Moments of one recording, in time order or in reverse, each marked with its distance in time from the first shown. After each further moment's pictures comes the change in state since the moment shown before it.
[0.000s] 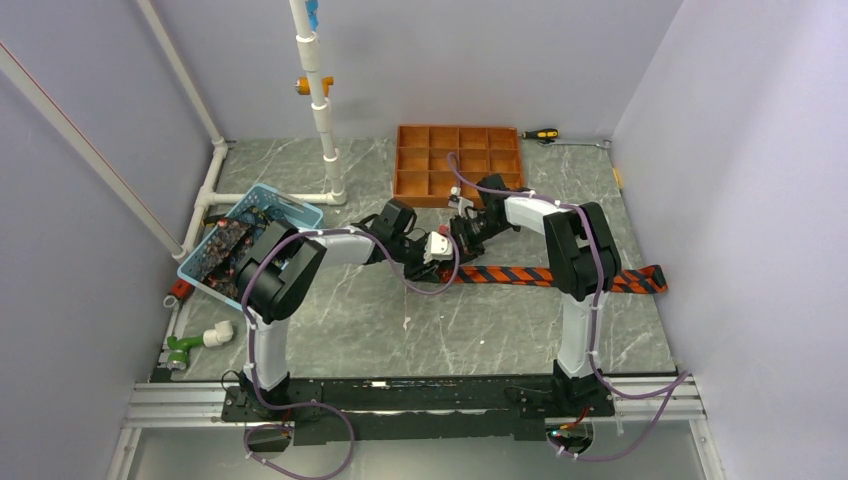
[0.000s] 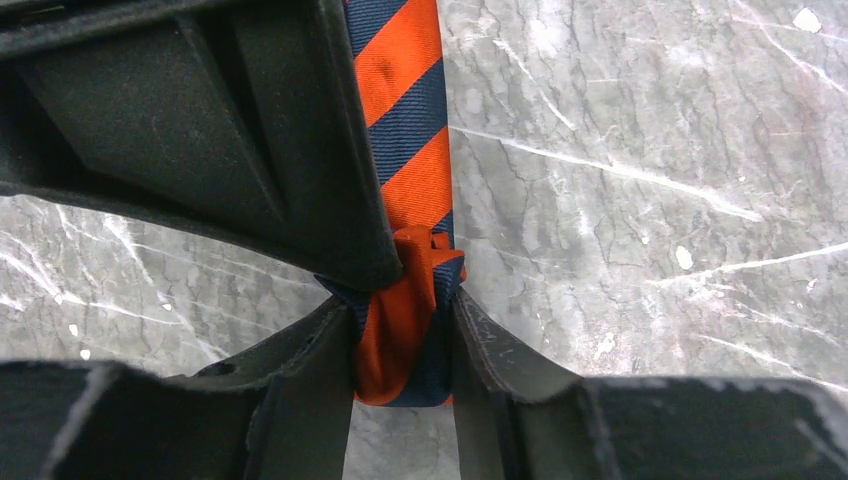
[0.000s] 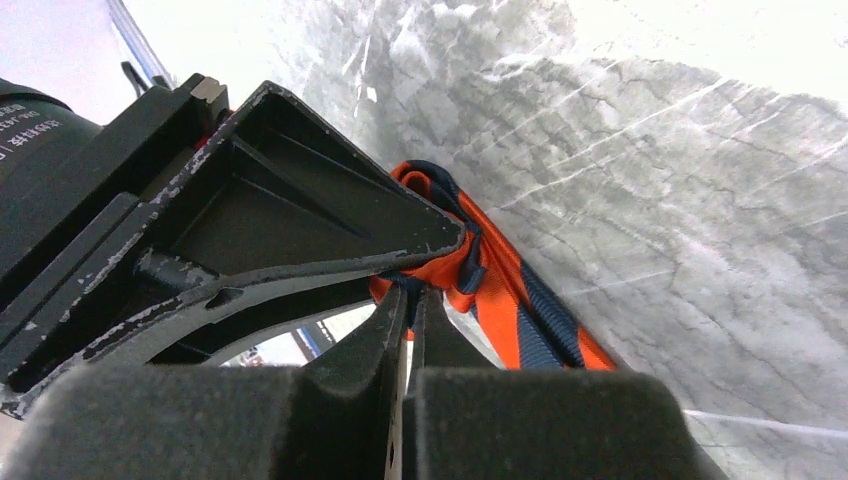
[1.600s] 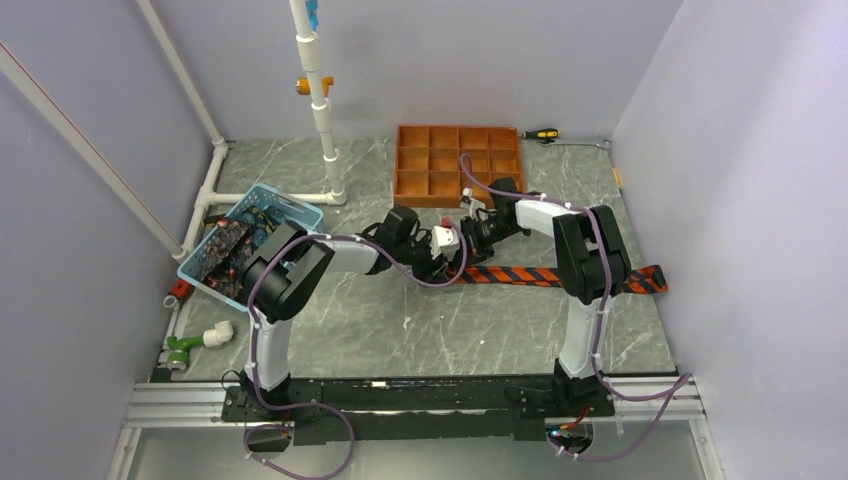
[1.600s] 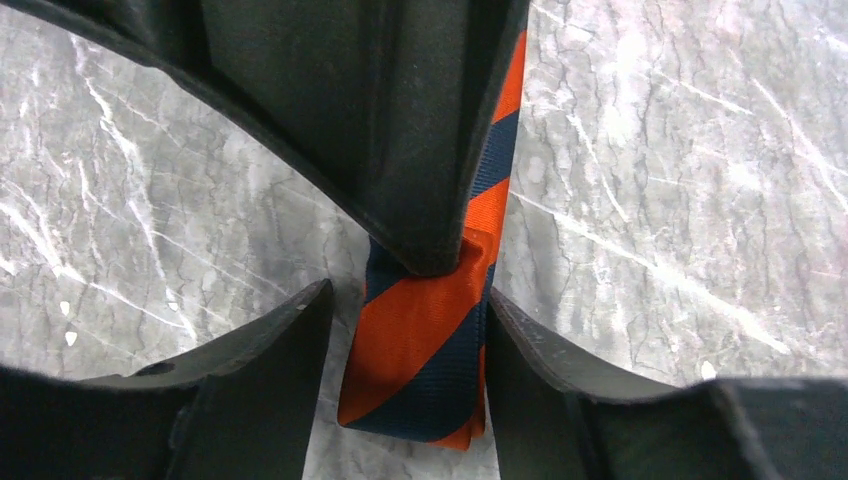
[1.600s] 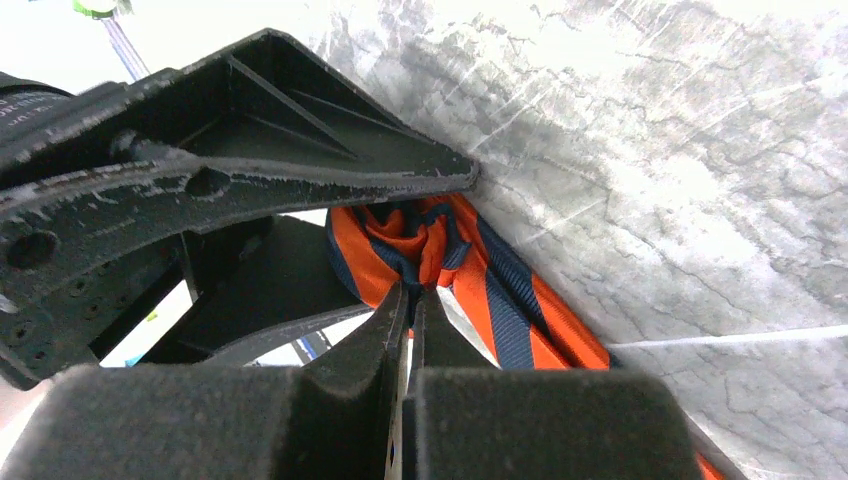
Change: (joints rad) left arm -0.035 0.021 -0.058 0.264 -0.113 -0.342; right arm -0.047 -0.048 -0.082 0.036 0.018 0.005
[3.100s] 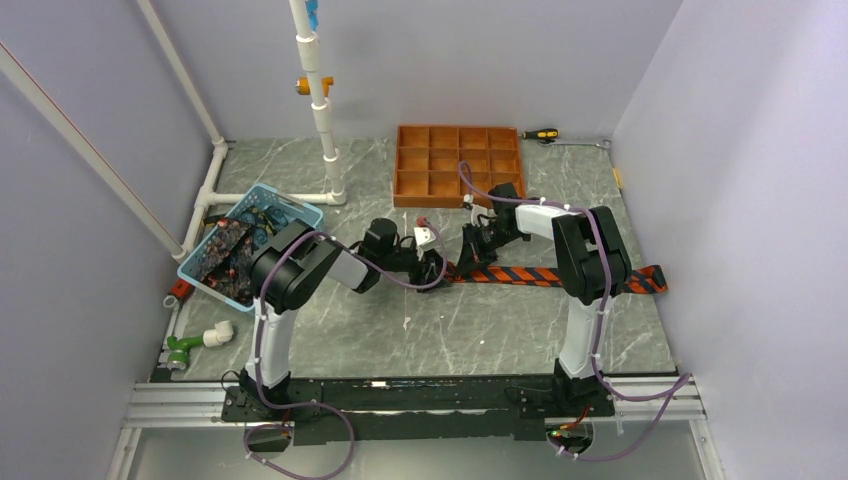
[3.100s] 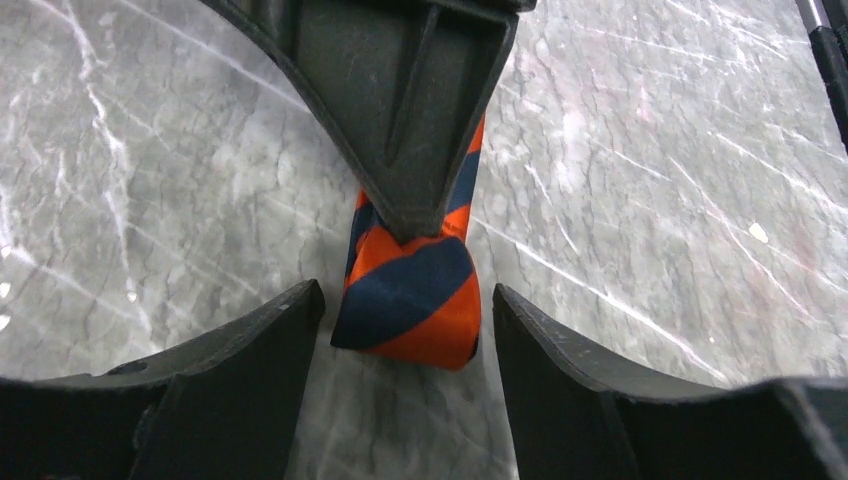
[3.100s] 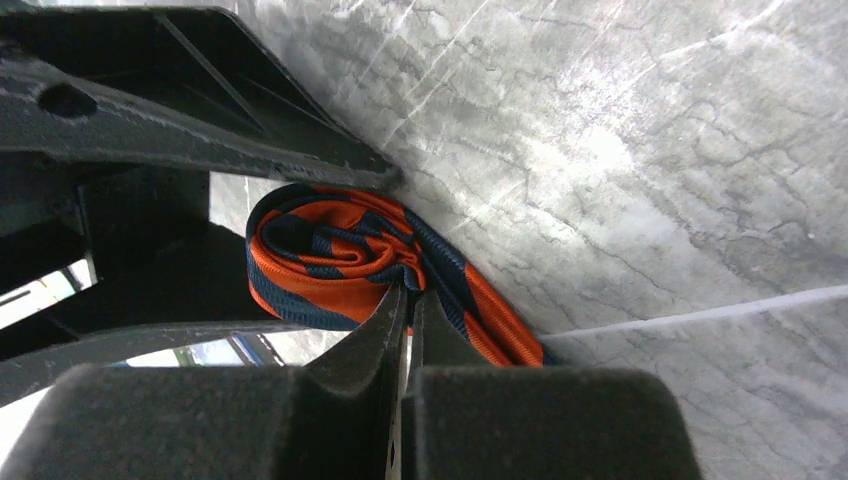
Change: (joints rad) left arm 0.057 0.064 -0.210 0.570 0.159 -0.297; right arm 0.002 -0.002 -0.055 0.042 0.106 -0.045
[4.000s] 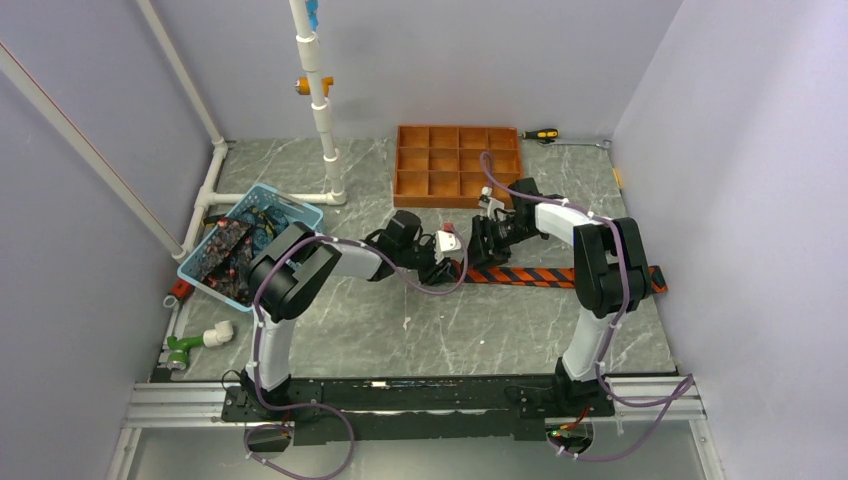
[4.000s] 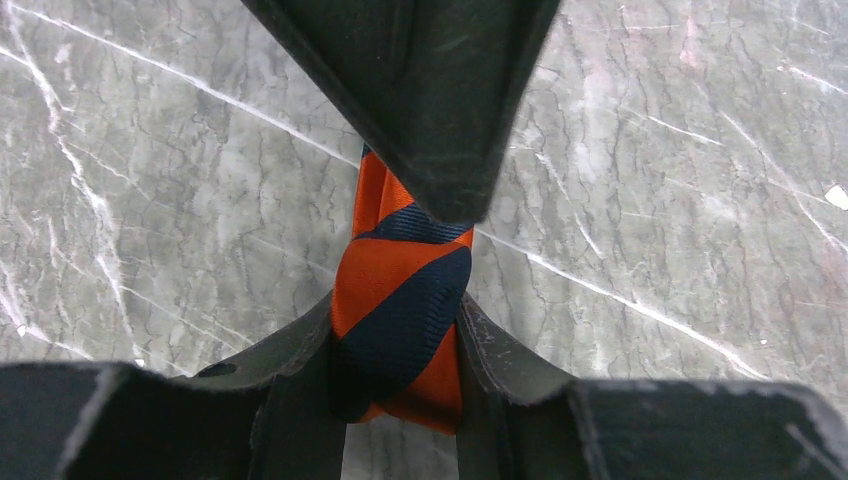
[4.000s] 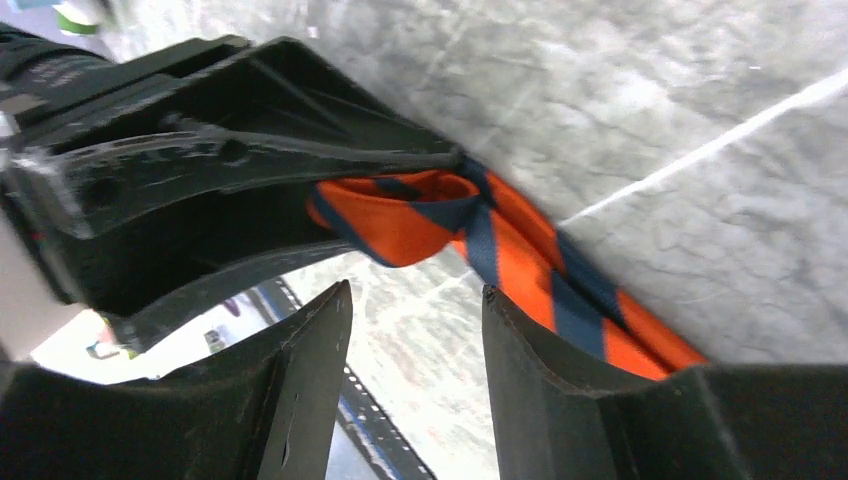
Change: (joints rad) left arm -0.079 -0.035 0.155 -0.390 -0.135 0.277; right arm -0.080 -0.119 -0.033 -0.083 -0.044 -0.016
